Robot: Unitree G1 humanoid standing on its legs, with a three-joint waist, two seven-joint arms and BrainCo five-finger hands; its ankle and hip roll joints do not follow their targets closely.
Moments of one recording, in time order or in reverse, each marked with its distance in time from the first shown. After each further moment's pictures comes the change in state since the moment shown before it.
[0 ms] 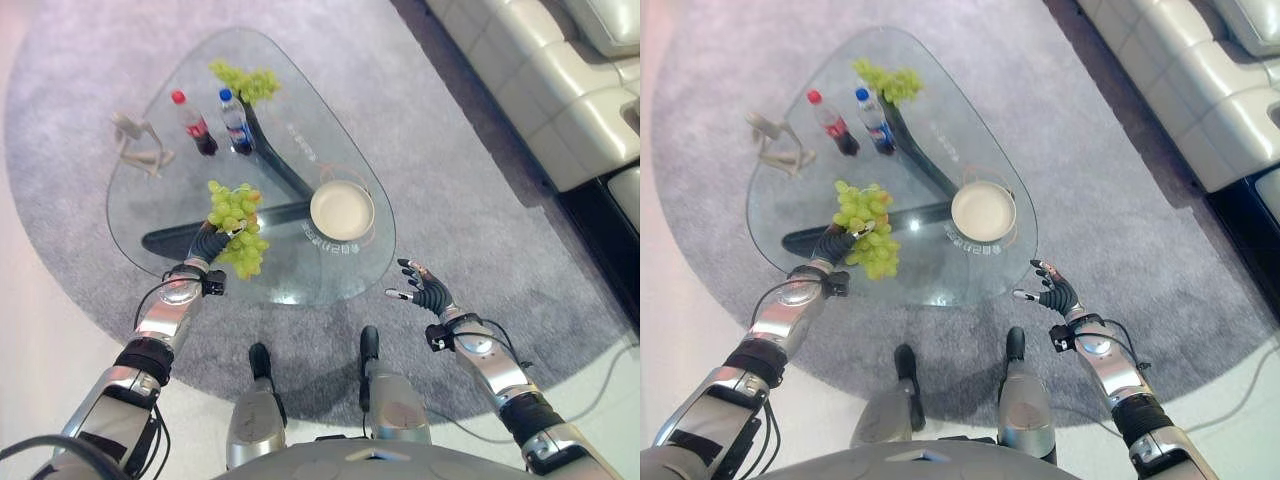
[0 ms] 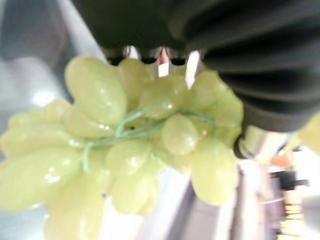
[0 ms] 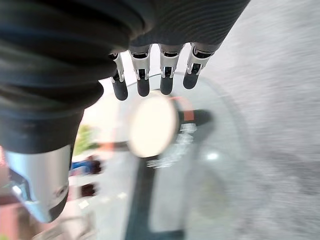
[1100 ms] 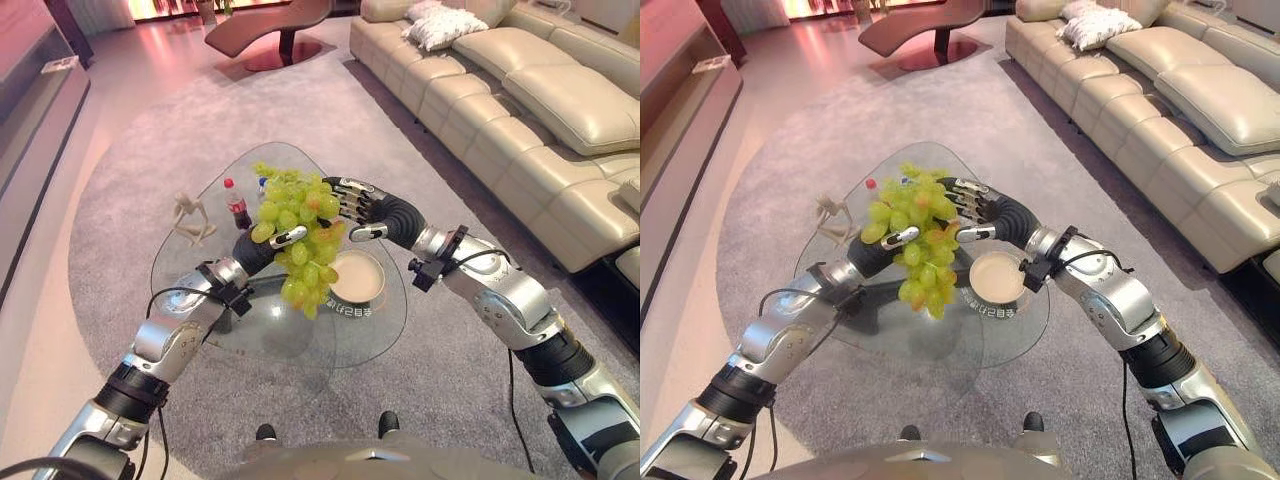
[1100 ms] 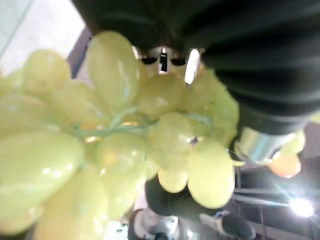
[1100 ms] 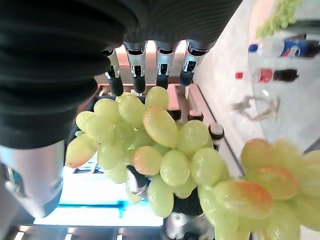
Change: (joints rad) left arm 0.096 0.072 -0.067 -0.600 -0.379 0.174 -0.420; right arm -0.312 -0.107 0.057 -0.582 0.579 0.335 0.255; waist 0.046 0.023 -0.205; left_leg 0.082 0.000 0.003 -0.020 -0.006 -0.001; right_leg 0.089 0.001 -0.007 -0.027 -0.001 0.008
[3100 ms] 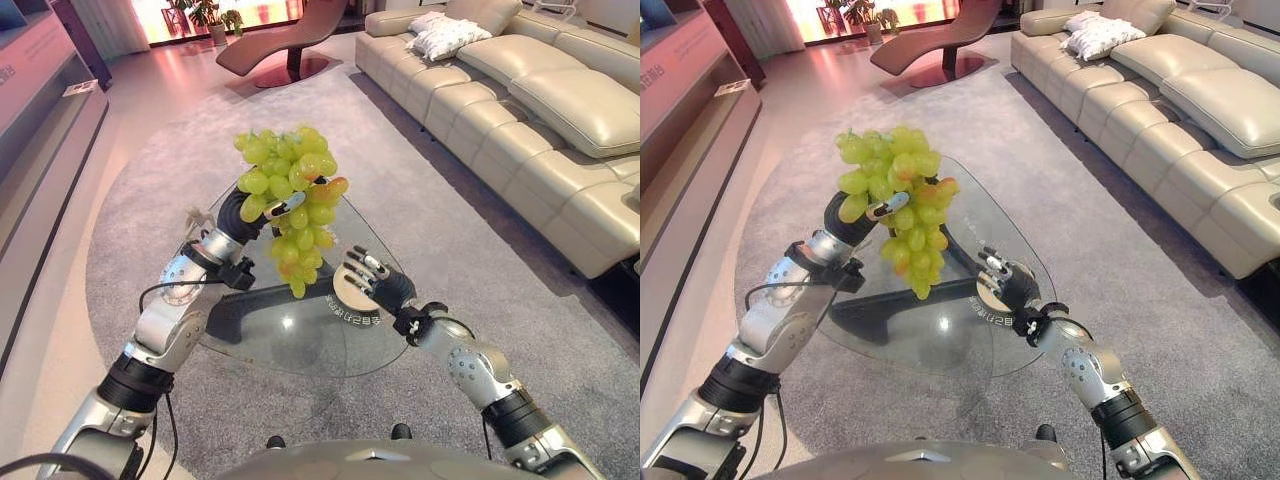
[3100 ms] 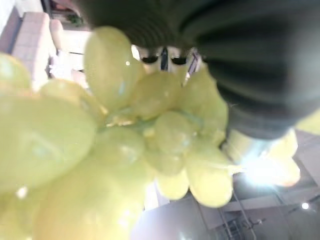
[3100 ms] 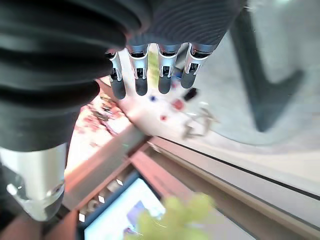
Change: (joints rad) left arm -0.063 -0.022 0.043 -0.118 0.164 -0.201 0.180; right arm 0.306 0.194 -0.002 0.291 0.211 0.044 -0.250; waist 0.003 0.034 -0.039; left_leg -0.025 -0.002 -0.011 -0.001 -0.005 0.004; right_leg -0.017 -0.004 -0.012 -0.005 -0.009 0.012
